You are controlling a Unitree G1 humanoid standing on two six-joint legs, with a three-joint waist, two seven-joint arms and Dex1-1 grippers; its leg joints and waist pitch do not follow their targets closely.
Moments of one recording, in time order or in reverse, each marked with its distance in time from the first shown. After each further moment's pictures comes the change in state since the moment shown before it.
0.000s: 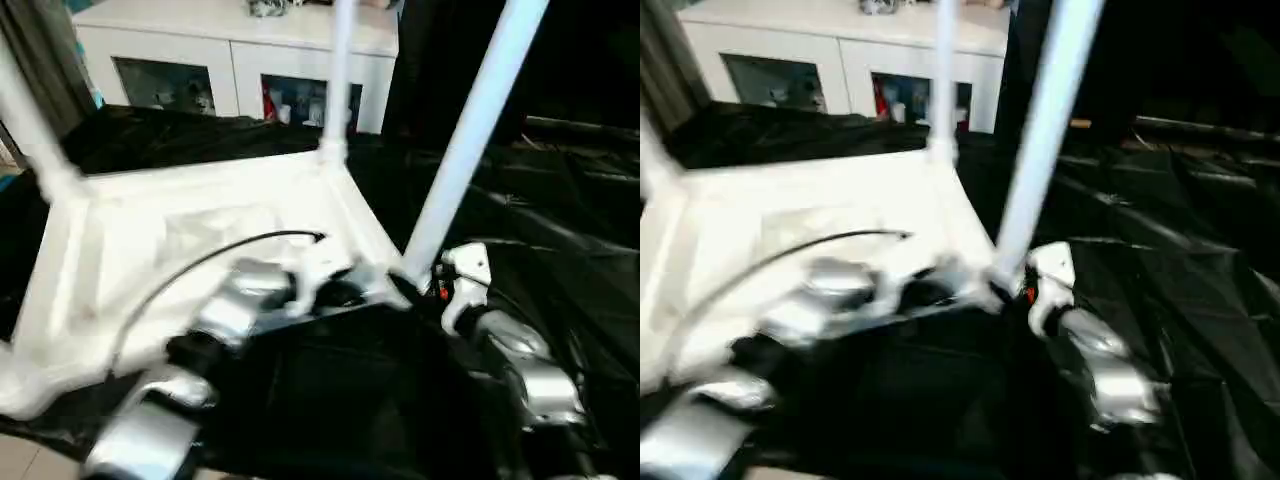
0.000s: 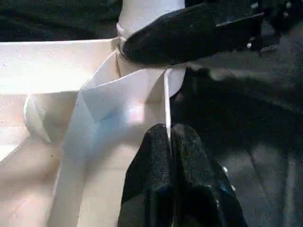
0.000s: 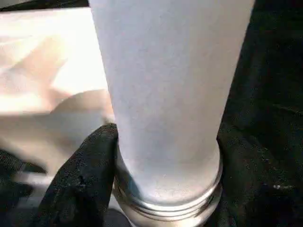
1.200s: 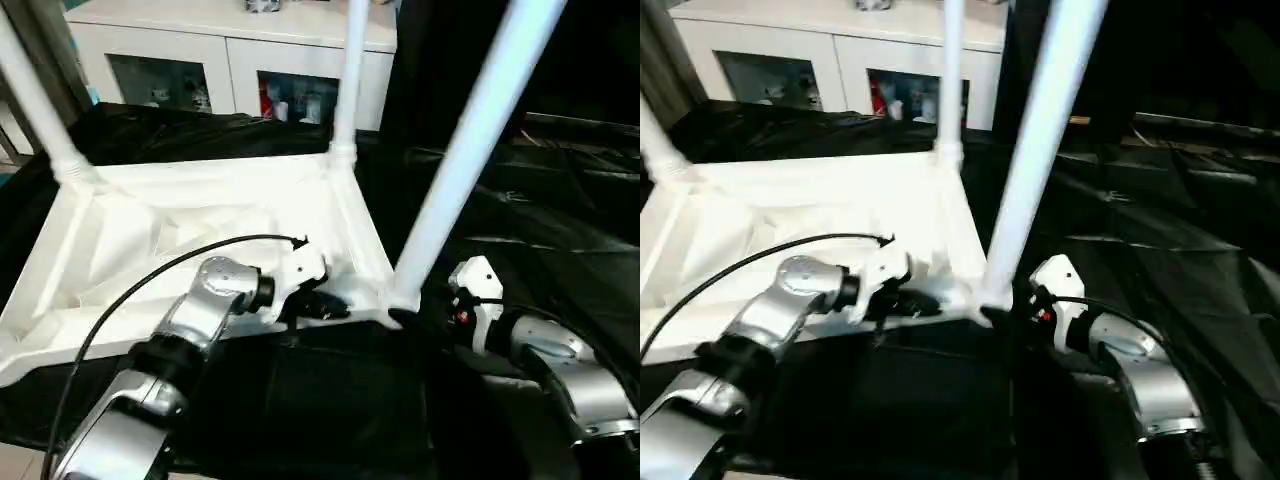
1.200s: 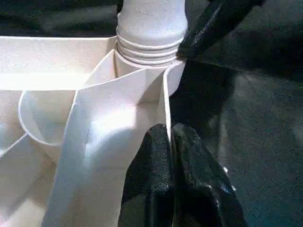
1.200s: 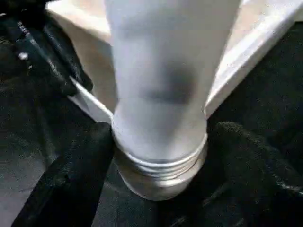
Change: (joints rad) left arm 0.092 0.203 0.001 -0.137 -0.087 -0.074 -0.382; right arm 0.083 -0.319 0.137 -0.148 0.042 0.006 0.576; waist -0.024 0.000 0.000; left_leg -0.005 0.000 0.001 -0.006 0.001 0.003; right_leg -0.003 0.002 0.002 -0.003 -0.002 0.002
